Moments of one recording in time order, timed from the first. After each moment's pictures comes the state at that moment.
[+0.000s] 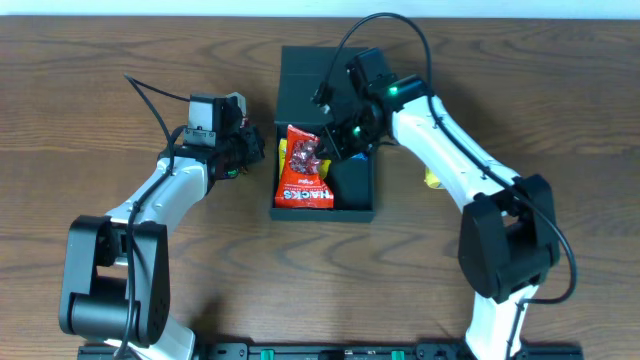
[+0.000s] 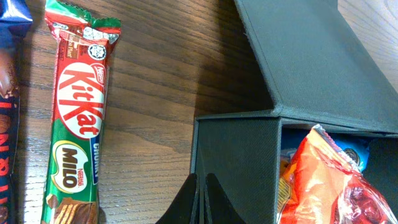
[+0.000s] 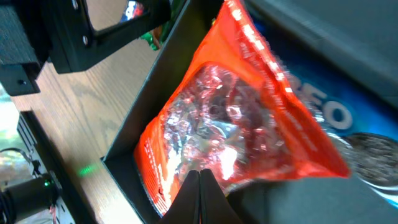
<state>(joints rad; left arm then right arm) -0.14 1.74 0.97 -0.16 0.36 -0.43 0.45 2.03 1.64 -0.88 -0.59 0.00</state>
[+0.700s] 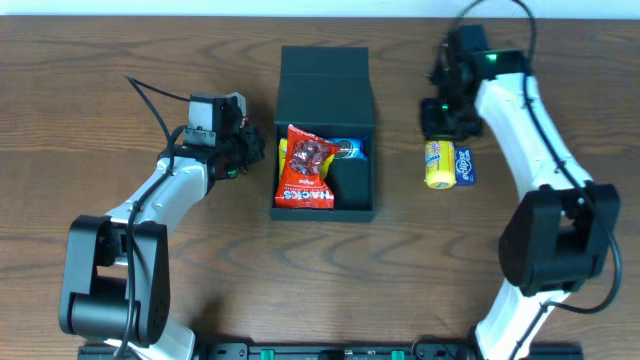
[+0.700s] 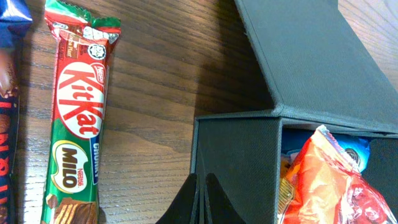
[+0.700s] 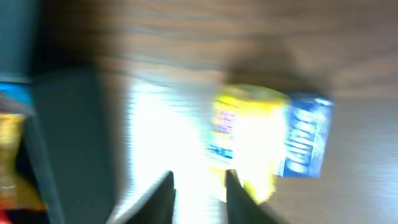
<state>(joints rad) -0.14 1.74 0.97 -0.16 0.36 -0.43 0.10 1.98 1.70 -1.17 -0.05 0.15</state>
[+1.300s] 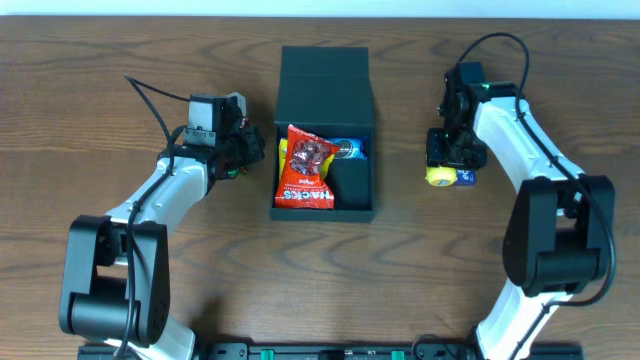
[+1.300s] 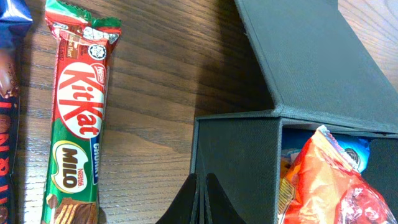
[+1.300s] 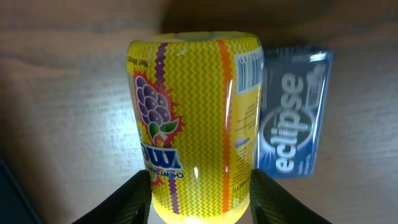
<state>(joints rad) -0.14 1.74 0.97 -0.16 0.36 -0.43 0.08 1.98 1.44 -0.99 0.02 0.21</state>
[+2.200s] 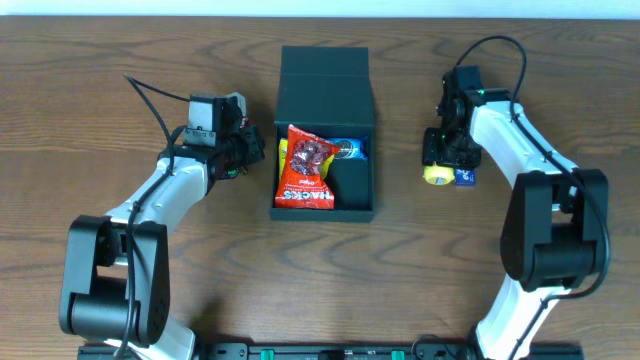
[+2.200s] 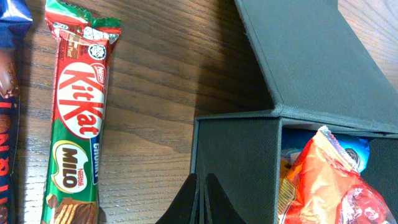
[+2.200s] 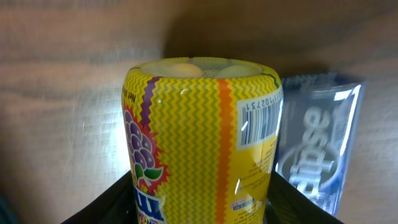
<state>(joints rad) -0.14 1.74 0.97 -0.16 0.36 -0.43 0.08 2.01 1.42 -0.92 0.00 0.23</state>
